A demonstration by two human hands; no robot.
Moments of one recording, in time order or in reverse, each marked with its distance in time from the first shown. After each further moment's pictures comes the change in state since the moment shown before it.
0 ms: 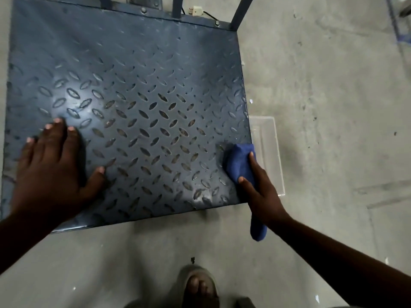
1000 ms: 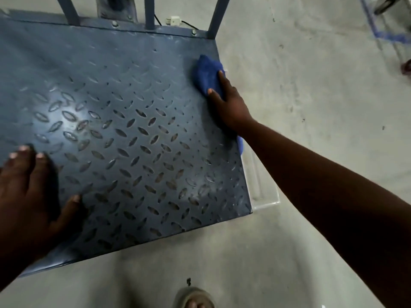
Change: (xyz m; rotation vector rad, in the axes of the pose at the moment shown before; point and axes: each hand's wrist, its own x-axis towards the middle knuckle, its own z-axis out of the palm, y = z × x) left_hand -0.001 -0.079 0.076 -0.154 -0.237 -0.029; right_hand 0.236 -0.084 -0.015 -0.206 0.089 -0.144
